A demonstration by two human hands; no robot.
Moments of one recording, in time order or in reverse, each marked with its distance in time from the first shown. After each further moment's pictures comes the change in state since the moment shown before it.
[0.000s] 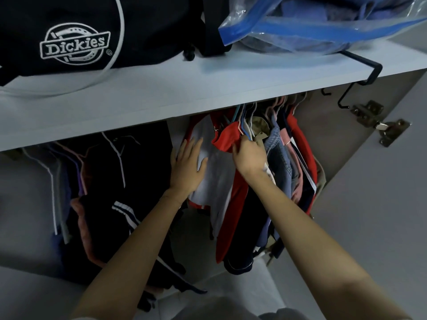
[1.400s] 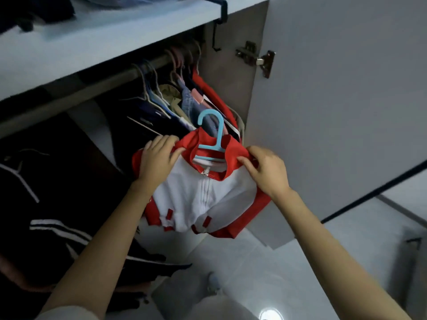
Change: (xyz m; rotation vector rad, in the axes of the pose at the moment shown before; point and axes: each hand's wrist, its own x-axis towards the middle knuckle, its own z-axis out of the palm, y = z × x) left_hand -0.029 0.092 0.037 0.000 0.159 0.674; right_hand -0.202 0.180 -0.063 0.089 0.283 0.024
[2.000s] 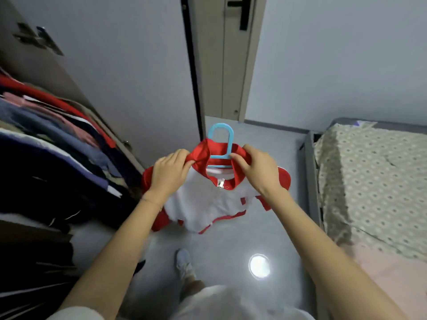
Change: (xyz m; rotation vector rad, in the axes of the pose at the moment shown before) left_hand -0.056 0.390 0.032 -0.334 -0.157 0.438; right_hand -0.292 0.124 -0.205 -0.095 0.121 0.674
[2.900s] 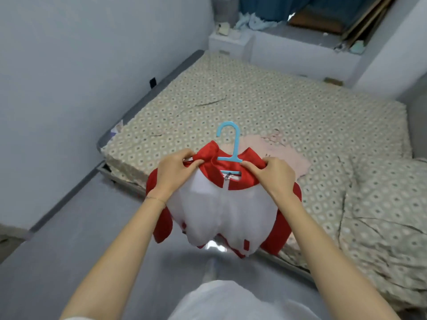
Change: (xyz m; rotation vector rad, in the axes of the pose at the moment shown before) left_hand 0.166 0.579 0.152 -0.947 -0.617 0.764; right_hand -0.299 0.275 -0.285 -0.293 0.773 1.421
